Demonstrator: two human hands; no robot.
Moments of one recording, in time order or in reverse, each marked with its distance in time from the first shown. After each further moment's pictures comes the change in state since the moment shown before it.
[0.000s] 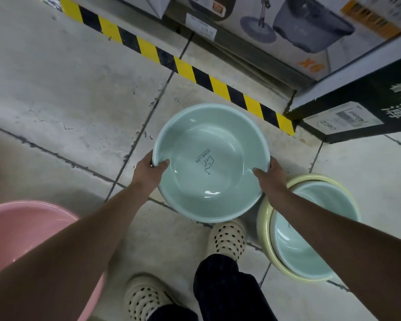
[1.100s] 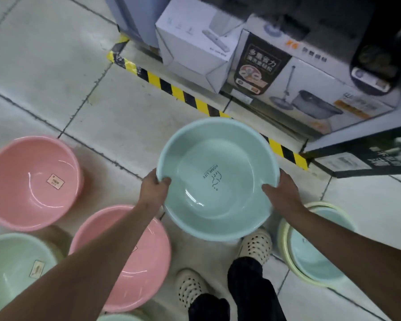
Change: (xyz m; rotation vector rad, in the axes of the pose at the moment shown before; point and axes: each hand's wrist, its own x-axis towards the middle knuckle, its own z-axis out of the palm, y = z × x) left_hand -0.115 0.091 -0.199 -0.114 0.148 -0.002; right_hand -0.172 -0.194 -0.035 -0.144 -0.120 -0.152
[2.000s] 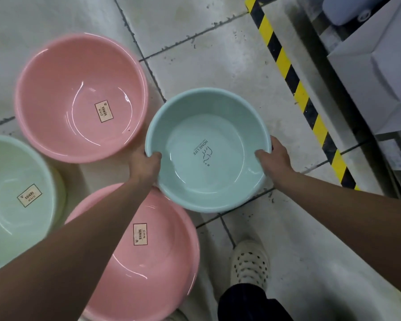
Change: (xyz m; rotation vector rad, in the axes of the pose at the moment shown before) left_hand 0.179 -0.184 -0.136 -0.402 0.531 -0.289; right_hand 0.156 -0.158 0.335 -0.216 -0.364 -0.351
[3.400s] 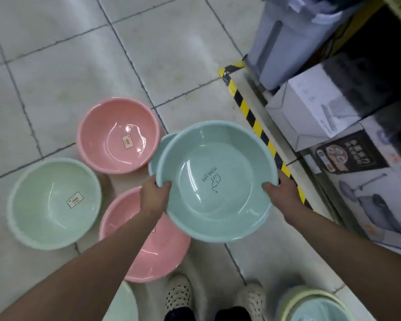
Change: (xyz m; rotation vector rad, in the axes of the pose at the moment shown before) left_hand -0.226 0.099 -0.104 0.043 -0.058 0.105; right_hand -0.242 -0.085 -0.165 0.068 0.042 0.049
